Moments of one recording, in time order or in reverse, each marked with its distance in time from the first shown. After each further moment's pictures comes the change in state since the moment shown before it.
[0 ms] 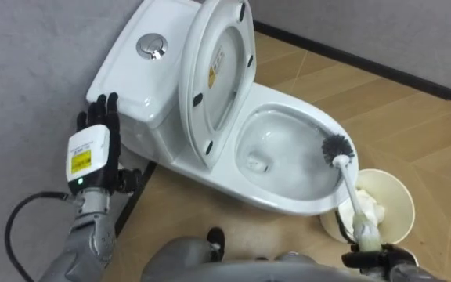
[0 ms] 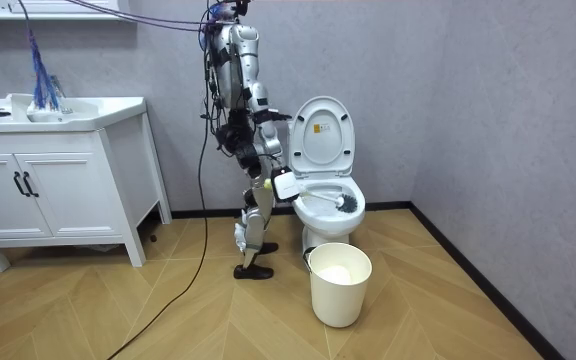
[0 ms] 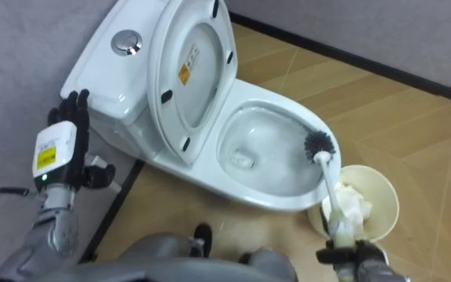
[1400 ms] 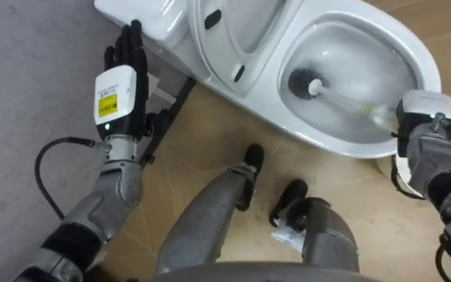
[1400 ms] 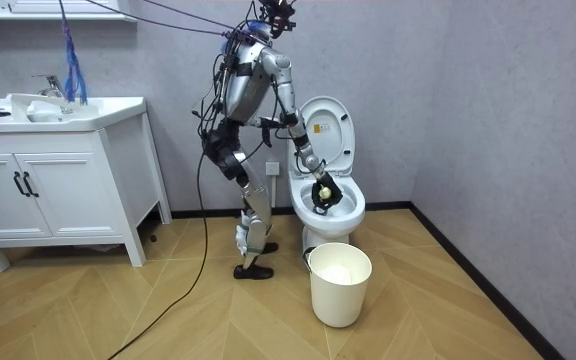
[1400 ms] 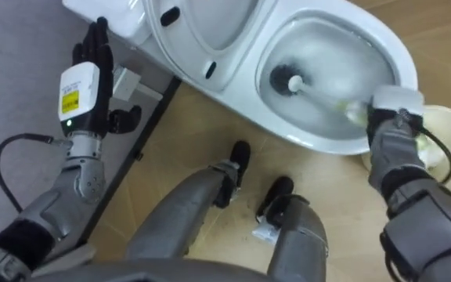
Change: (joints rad) left arm -0.341 0.071 -0.263 -0.028 -0.171 0.044 0.131; right arm -0.519 -0.205 0.437 -0.103 -0.546 0.161 -0.195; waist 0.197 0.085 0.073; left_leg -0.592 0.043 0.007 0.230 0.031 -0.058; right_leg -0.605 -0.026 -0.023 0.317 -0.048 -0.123
